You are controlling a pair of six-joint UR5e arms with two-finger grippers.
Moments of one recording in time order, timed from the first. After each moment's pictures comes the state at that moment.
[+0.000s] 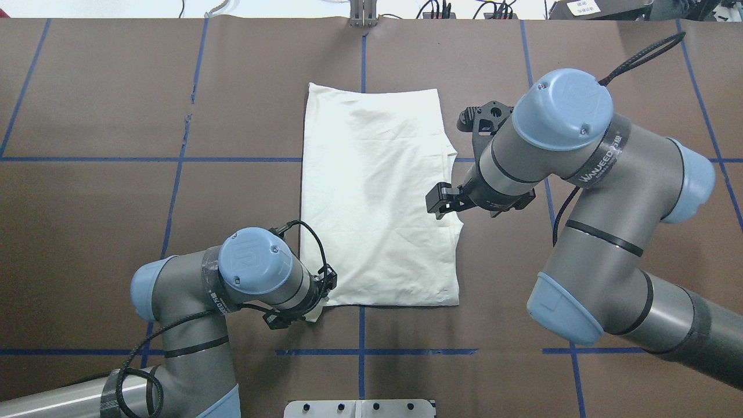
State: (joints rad) left arm -0.33 -2.11 -1.75 -1.73 -1.86 -2.05; right arm 0.63 -1.08 1.99 -1.71 2.01 1.07
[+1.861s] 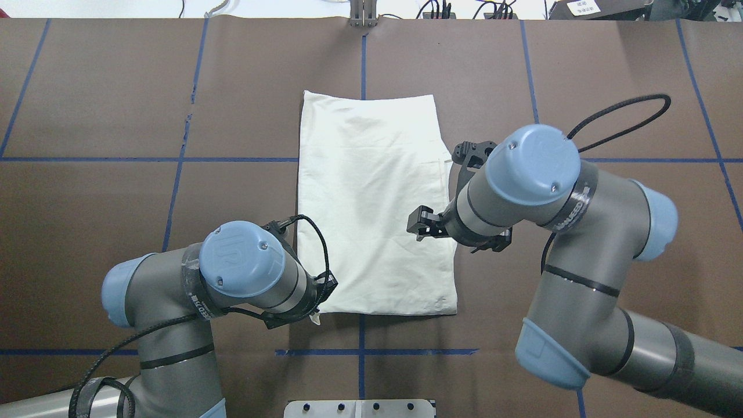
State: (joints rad) left arm -0.33 -2.11 -1.90 -1.60 -1.86 -1.93; right arm 0.49 -1.11 1.97 -1.60 1.89 1.51
